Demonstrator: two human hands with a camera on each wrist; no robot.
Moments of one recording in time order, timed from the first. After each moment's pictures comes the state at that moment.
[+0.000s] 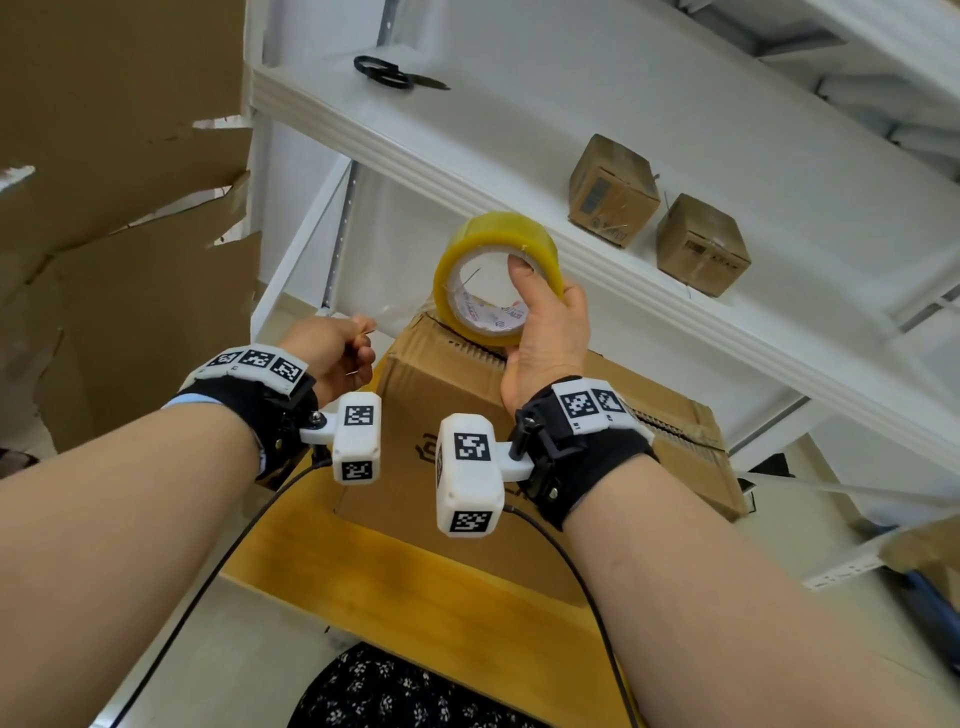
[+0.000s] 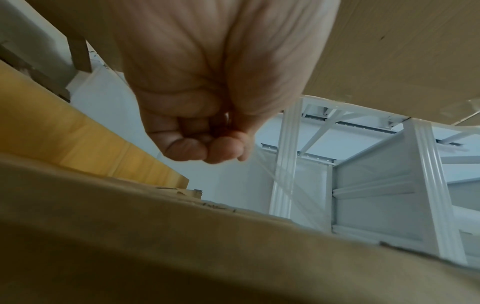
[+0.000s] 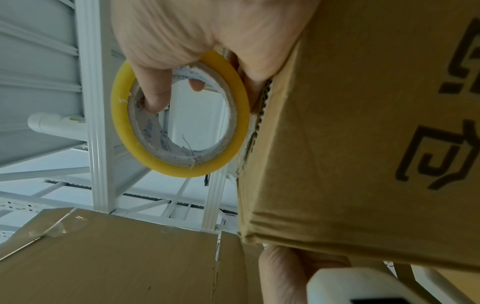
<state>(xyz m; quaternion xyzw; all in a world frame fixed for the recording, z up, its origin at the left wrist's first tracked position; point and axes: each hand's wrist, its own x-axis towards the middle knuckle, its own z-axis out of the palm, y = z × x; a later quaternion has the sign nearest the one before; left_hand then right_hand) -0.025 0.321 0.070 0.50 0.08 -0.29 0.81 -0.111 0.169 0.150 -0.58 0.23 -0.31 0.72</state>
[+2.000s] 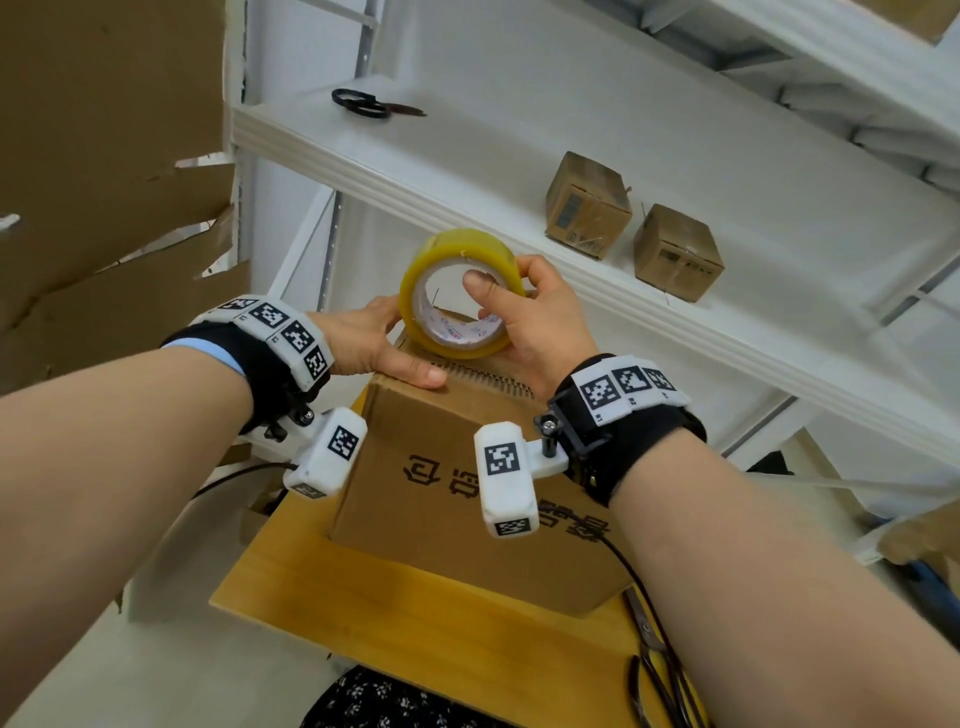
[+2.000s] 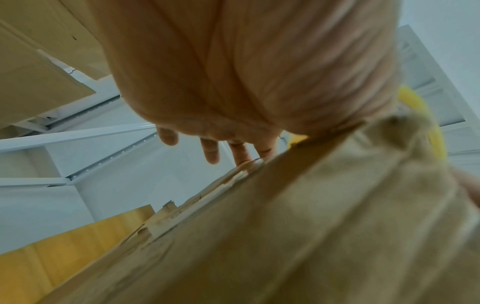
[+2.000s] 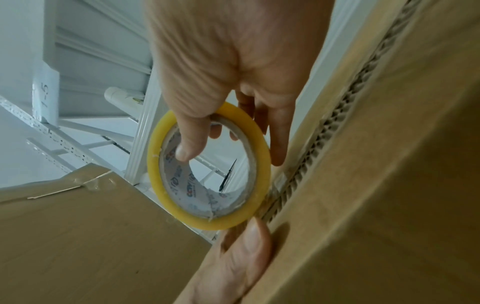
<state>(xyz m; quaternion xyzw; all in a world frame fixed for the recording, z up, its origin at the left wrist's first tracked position) -0.012 0.309 0.123 0.78 -0.34 -0.28 0.44 -0.128 0.151 0.191 -0.77 0.12 -0.21 0.59</state>
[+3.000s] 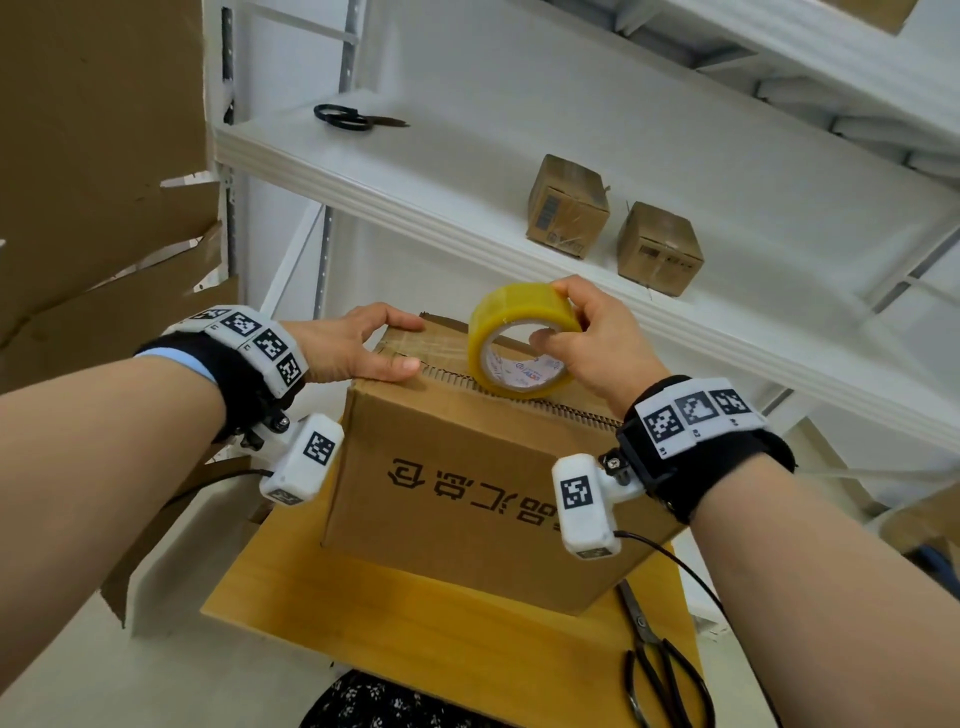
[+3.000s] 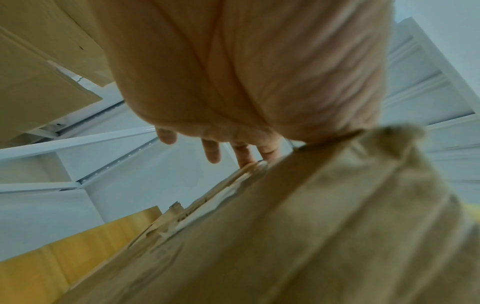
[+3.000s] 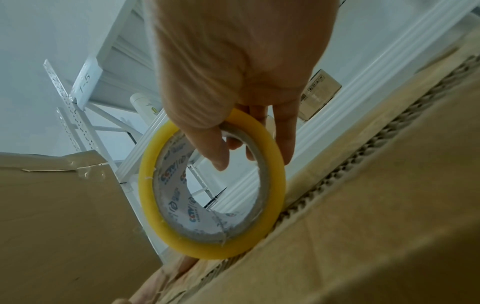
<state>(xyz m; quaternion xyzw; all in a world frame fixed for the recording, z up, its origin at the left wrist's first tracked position) -0.025 0.313 0.135 0.79 -0.37 -0.27 0.40 -0.175 0.082 0.206 -0.91 0.11 -0.19 0.34</state>
